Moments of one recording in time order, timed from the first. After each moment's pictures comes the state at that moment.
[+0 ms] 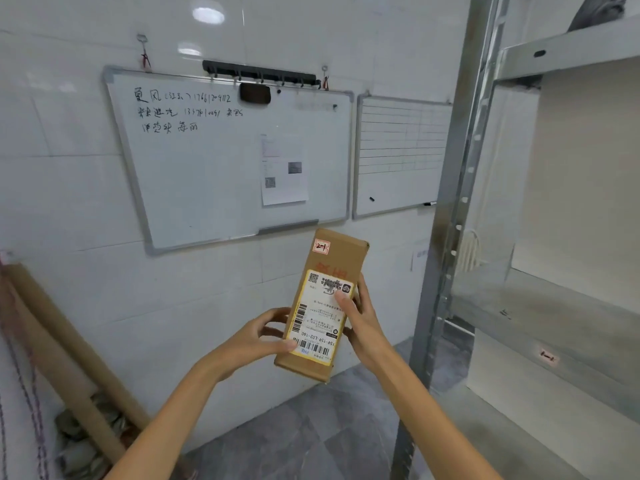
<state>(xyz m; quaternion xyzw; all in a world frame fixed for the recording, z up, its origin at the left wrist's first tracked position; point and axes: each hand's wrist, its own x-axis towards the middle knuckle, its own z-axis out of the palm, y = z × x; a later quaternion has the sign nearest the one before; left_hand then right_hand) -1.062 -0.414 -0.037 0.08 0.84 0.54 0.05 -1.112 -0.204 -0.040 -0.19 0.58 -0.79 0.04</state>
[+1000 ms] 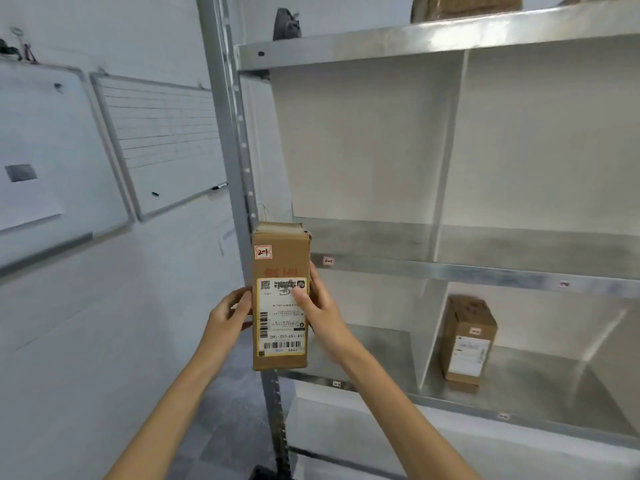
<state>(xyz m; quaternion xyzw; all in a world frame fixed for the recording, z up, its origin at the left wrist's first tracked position) -1.032 -0.243 -0.040 0.25 0.73 0.64 0.07 -0.939 -0.097 -0.039 0.00 0.68 -0.70 -0.23</state>
